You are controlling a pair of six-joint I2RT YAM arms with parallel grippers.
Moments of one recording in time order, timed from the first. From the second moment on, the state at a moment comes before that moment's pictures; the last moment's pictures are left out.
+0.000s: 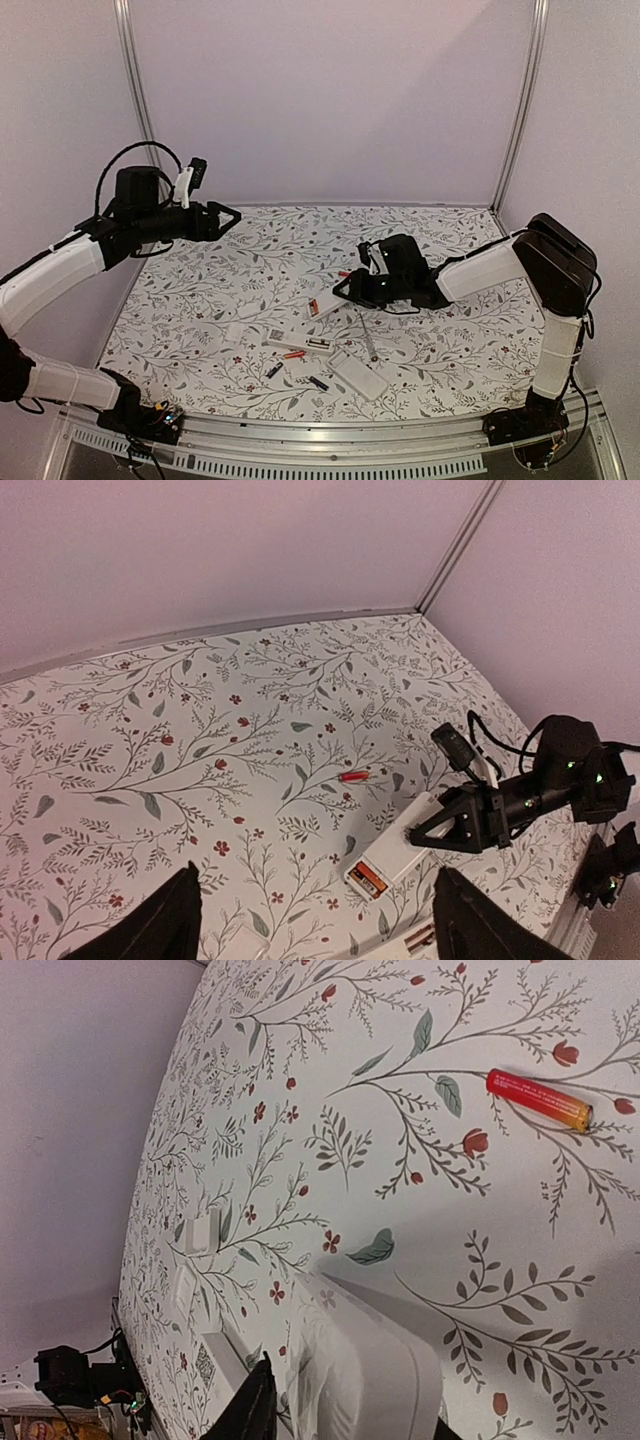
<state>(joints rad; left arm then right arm) -0.36 1.18 0.97 -0.20 0.35 -0.22 0.77 1.94 1.00 0.35 -0.31 0.83</state>
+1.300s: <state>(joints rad) -0.35 1.20 0.97 -0.20 0.36 -0.22 0.76 2.01 1.19 0.00 0.03 0.57</state>
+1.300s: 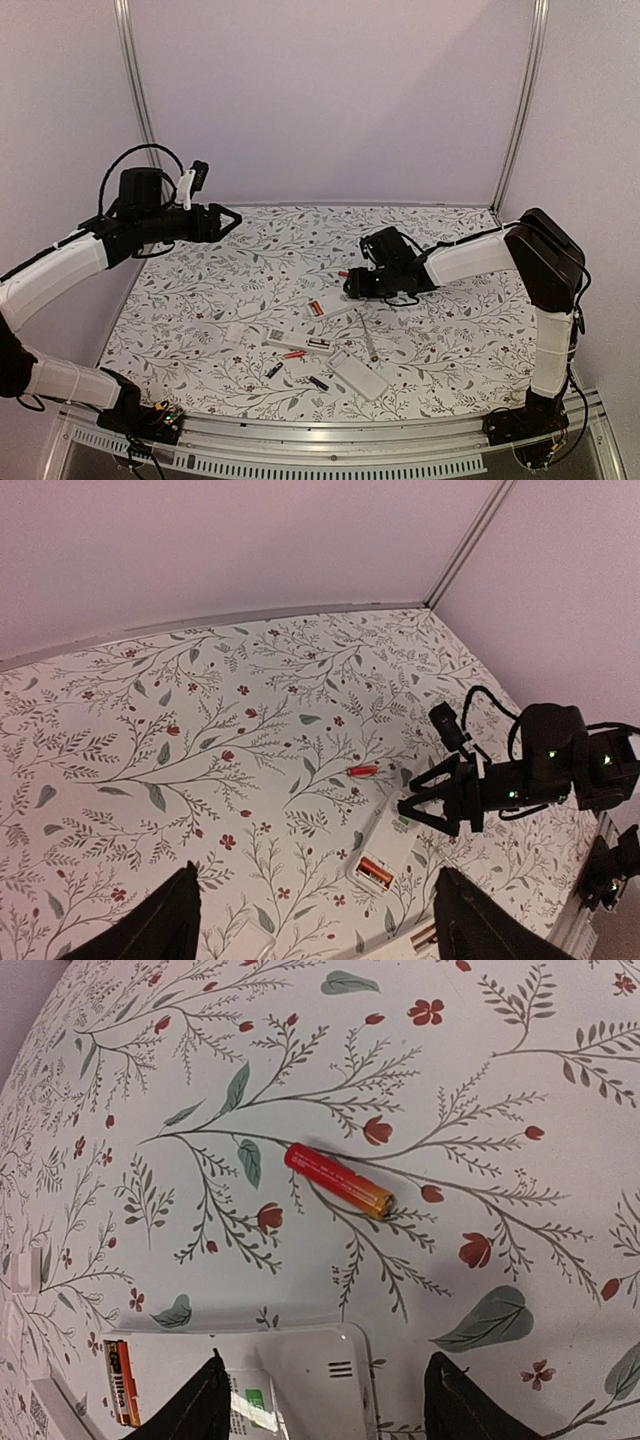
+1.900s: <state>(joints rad) -0.26 1.20 1.05 -0.22 0.36 -0.24 0.90 1.74 1.08 -0.28 0.07 0.63</state>
